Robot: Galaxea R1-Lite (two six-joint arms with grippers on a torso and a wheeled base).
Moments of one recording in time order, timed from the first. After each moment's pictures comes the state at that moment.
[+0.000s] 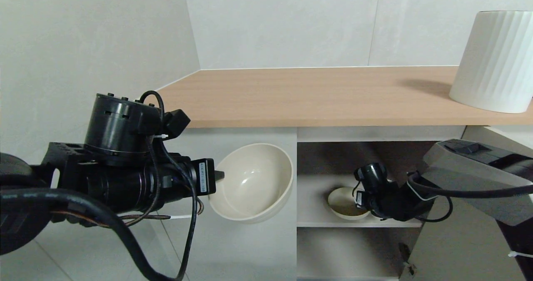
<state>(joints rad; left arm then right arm) -0.50 1.55 -0.91 -0.06 0.01 -0.44 0.35 2.45 -1.19 -0.42 -0.48 0.43</state>
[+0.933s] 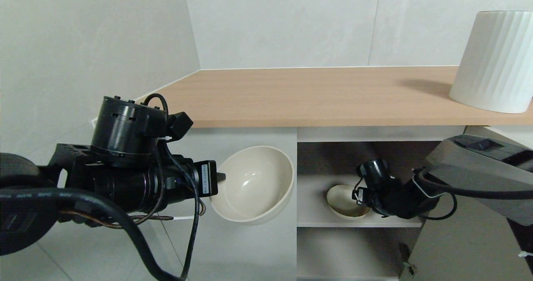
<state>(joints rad) -0.50 1.57 -0.91 -0.06 0.02 -0.44 0.36 2.38 -1.15 -0.42 -0.45 0.45</state>
